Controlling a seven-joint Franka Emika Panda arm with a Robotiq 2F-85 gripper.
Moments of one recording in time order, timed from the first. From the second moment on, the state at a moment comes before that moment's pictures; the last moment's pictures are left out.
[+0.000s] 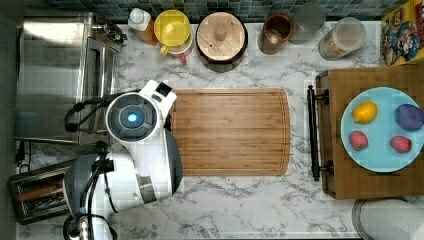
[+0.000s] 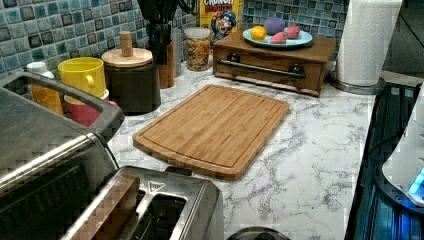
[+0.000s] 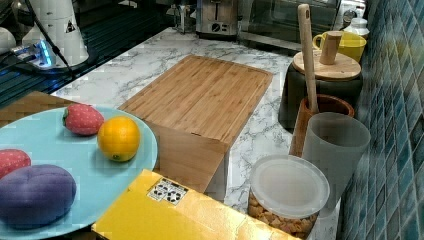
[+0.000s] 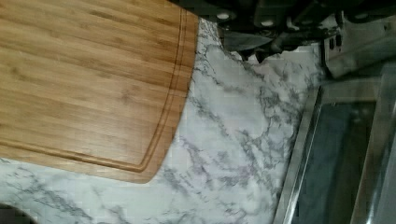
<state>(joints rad) 0.10 -0.02 0.23 -2.06 0.22 0.49 -0.79</state>
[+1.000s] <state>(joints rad) 0.17 -0.05 0.33 -2.21 0.42 0.50 -0.82</state>
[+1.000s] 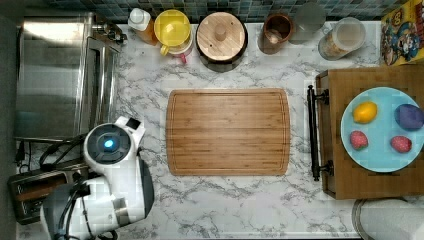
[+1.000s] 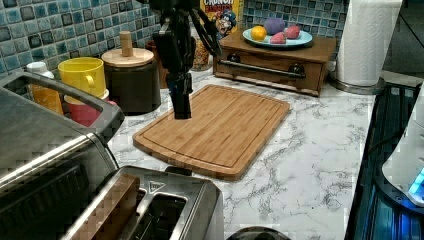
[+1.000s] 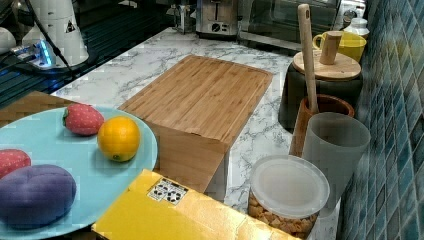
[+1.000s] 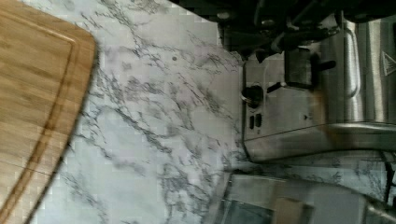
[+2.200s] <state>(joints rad) 0.22 0.02 0.44 -2.21 0.39 0.69 -0.56</state>
